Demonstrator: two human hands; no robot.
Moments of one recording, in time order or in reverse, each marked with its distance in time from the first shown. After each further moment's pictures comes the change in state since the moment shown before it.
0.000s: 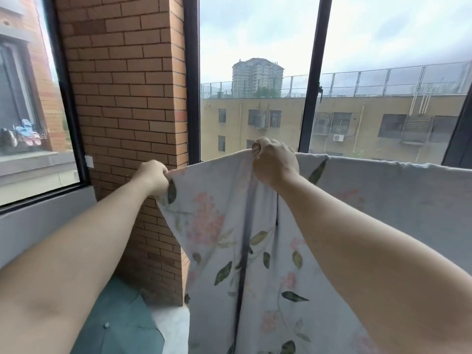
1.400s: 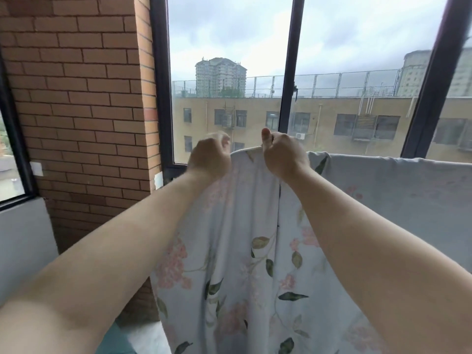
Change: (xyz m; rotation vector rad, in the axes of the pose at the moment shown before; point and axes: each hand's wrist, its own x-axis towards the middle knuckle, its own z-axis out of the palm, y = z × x) left_hand 0.010 0.132 0.033 -0.492 0.266 0.529; right_hand 0.024 0.019 0.000 -0.030 0.082 0.130
